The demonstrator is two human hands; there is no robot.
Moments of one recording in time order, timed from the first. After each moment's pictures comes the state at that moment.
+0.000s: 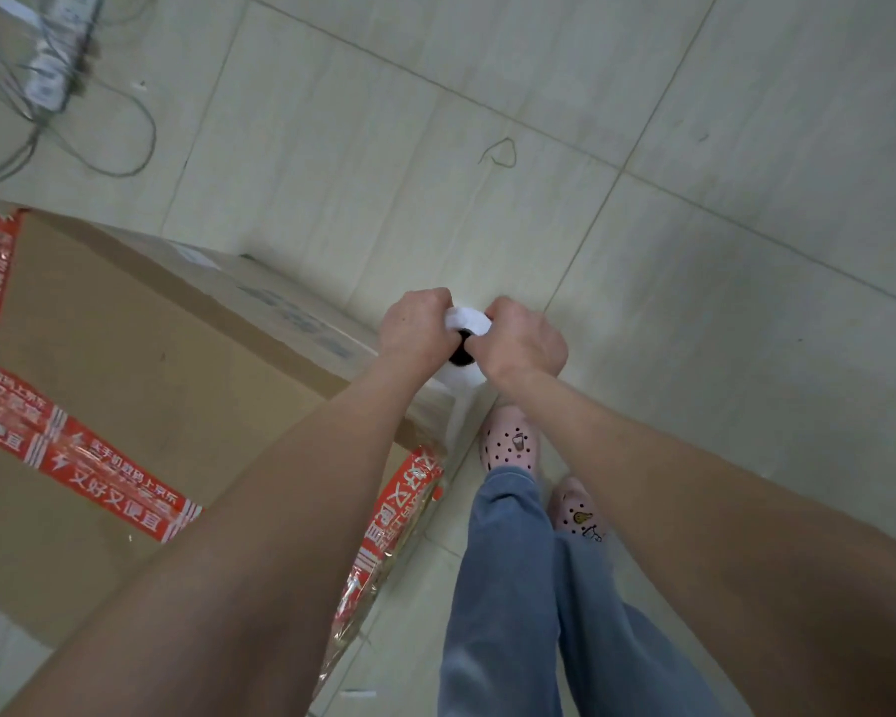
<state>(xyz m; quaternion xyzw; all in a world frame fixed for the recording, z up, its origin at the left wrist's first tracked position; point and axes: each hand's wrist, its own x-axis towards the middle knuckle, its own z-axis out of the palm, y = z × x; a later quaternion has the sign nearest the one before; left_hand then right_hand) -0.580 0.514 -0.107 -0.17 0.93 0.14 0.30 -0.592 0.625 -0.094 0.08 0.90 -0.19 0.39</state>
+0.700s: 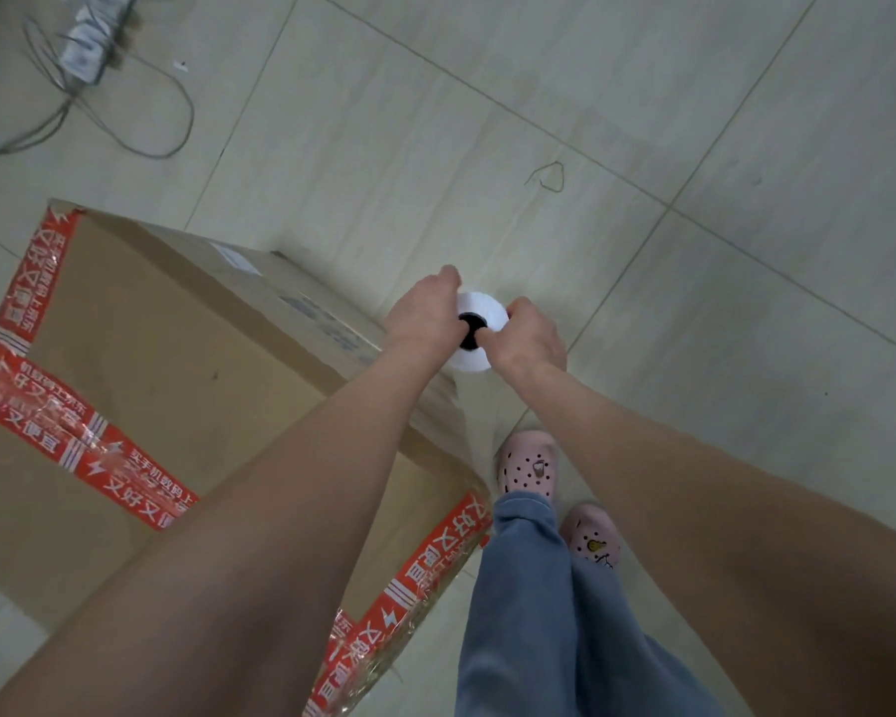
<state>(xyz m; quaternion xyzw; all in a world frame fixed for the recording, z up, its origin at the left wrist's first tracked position) -0.620 0.451 -0.100 -0.23 0.90 0.18 0.32 -0.631 0.562 -0.099 0.14 0.85 -0.26 0.44</state>
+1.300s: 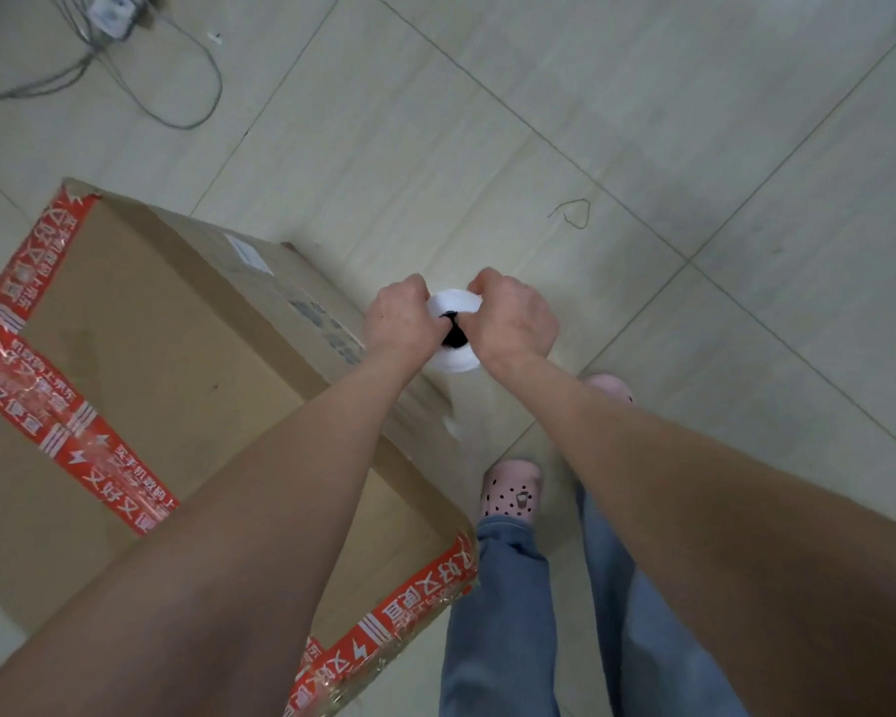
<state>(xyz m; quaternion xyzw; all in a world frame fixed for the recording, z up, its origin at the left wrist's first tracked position) -0.637 0.411 -0.106 -0.37 0.87 0.21 0.25 -0.685 0.510 -0.095 -0.07 0.92 -0.16 0.36</state>
